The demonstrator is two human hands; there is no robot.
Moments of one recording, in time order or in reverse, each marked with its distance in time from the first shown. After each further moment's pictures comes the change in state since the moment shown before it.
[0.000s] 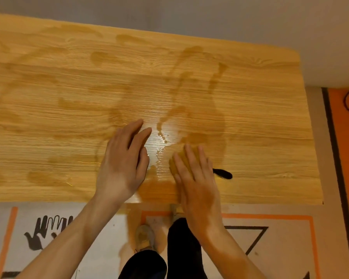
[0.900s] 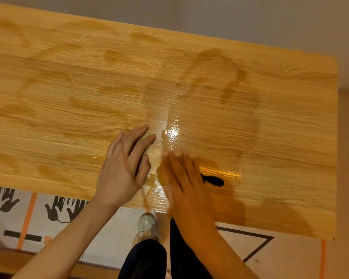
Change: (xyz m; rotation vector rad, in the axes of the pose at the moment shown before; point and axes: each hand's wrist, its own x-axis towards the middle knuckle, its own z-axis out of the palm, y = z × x) left_hand 0.001 0.004 -0.002 0.052 -0.055 -0.056; right_hand 0.018 0.000 -0.017 0.146 -0.117 -0.210
